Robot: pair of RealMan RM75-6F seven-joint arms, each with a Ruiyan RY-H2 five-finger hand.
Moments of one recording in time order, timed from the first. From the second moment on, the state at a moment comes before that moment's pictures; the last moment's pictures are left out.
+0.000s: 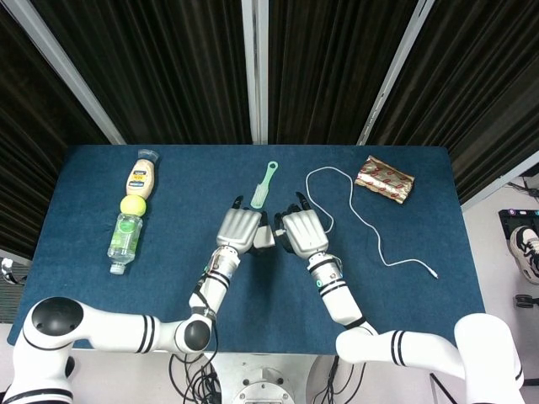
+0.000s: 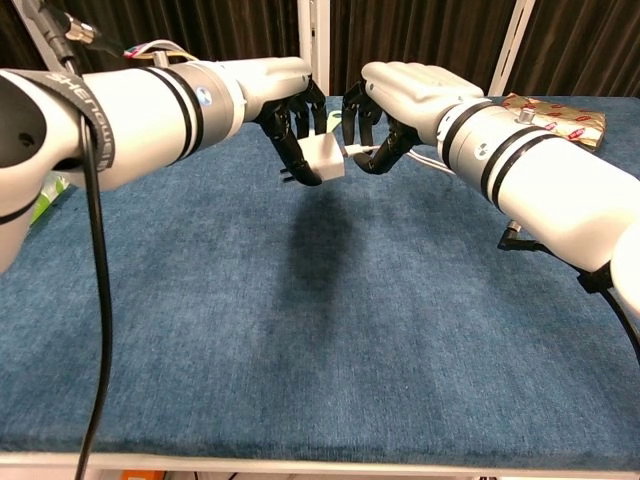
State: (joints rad) left arm -1.13 -1.74 -0.33 -1.60 0.44 1.15 0.78; right arm 0.85 -1.80 0.30 -1.44 -0.96 1.11 -0.59
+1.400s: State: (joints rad) left arm -1.16 -1.78 -0.36 -1.55 0.41 1.16 0.80; right arm 0.85 -1.89 0.31 -1.39 -0.93 1.14 -0.58
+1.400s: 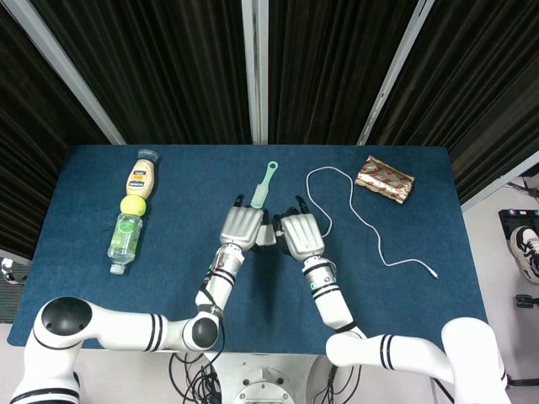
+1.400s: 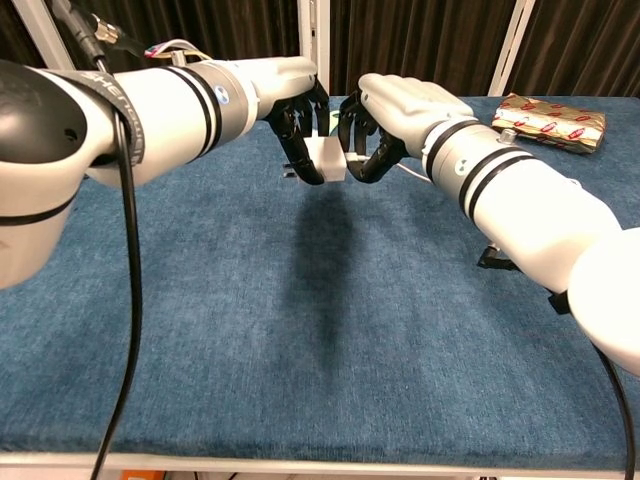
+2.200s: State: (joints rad) left arm -1.13 -1.74 -0.34 -1.58 0.44 1.13 0.77; right arm 0.82 -1.86 0.31 -1.41 -0.93 1.15 -0.59
